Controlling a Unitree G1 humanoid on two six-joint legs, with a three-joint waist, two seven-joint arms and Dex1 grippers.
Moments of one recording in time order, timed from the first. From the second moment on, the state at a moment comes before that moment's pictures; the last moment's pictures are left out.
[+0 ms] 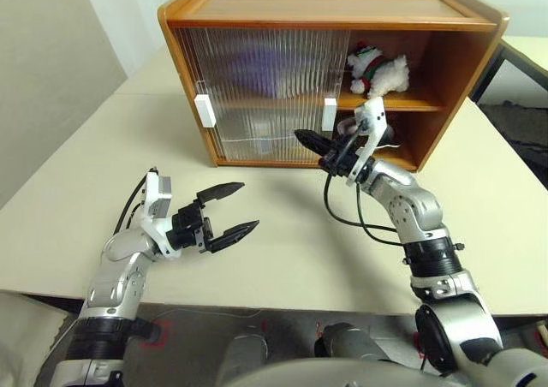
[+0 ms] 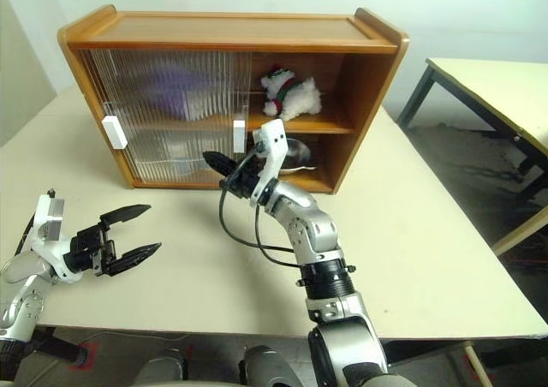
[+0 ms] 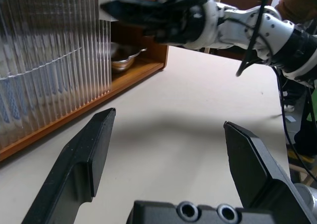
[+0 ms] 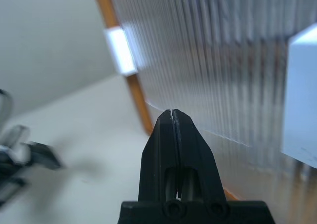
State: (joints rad) left arm -0.02 0.52 0.11 0.05 -0.55 -0.07 -1.22; right arm -0.53 -0.13 0.08 0.18 0.42 0.35 0.64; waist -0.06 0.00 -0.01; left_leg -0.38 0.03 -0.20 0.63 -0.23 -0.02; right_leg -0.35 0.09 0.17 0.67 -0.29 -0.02
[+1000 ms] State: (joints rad) left arm -0.05 0.50 0.10 0.08 -0.54 -0.07 -1.22; right arm -0.60 -0.18 0.03 0.31 0.27 0.22 0.51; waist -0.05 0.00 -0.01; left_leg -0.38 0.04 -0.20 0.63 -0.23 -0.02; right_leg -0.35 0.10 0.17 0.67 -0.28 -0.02
